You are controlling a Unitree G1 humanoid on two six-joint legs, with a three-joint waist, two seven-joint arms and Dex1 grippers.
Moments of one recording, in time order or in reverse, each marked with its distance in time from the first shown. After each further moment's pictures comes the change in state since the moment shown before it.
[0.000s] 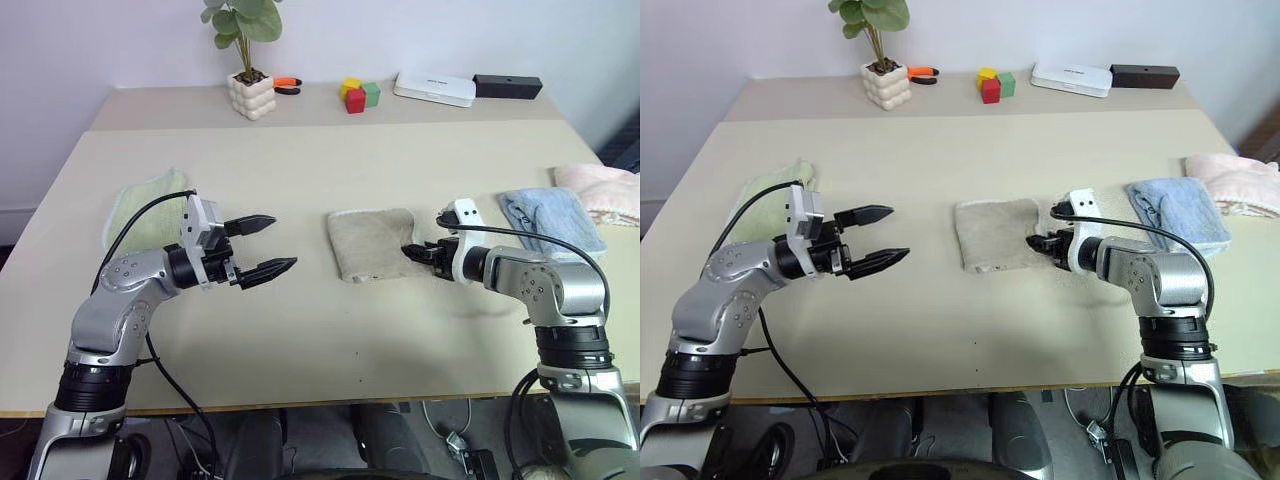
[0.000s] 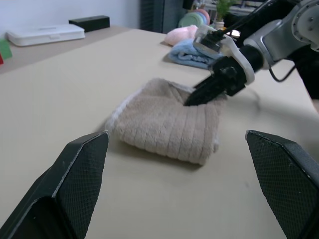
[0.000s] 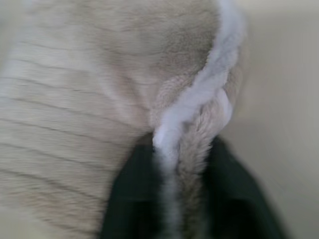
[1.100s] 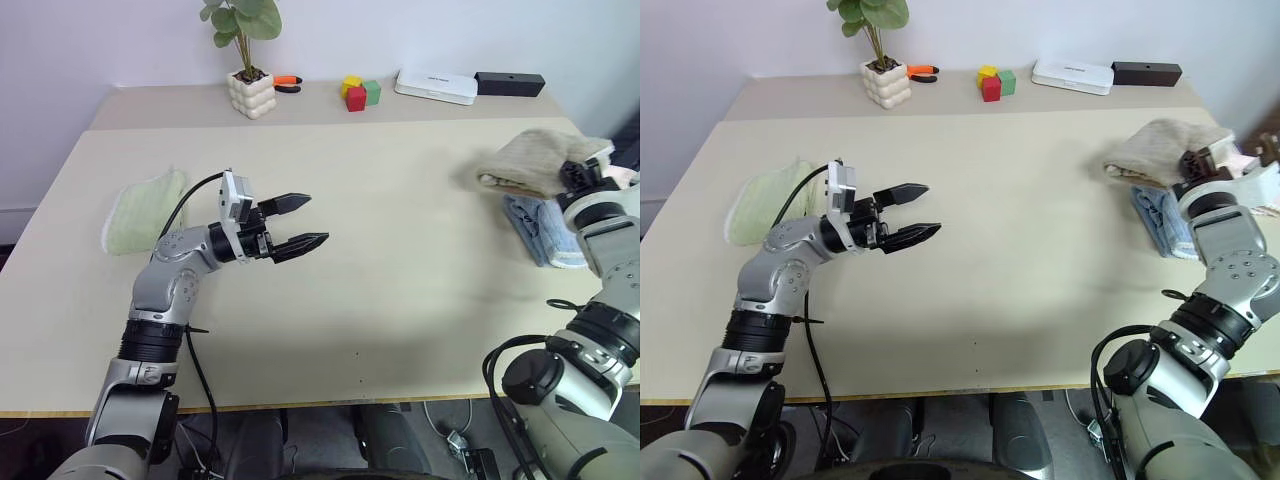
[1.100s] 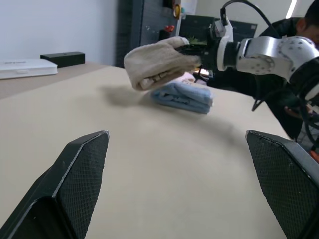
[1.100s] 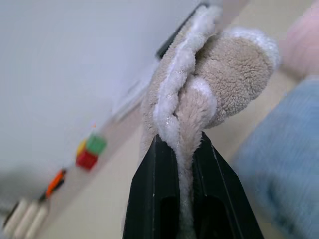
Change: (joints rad) left arm -0.226 -0.193 -0.072 0.292 0.012 -0.092 -0.095; right arm -0.211 0.102 -0.766 0.214 0.224 -0.389 -0.563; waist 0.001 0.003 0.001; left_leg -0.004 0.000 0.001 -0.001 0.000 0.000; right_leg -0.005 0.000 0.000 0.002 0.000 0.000
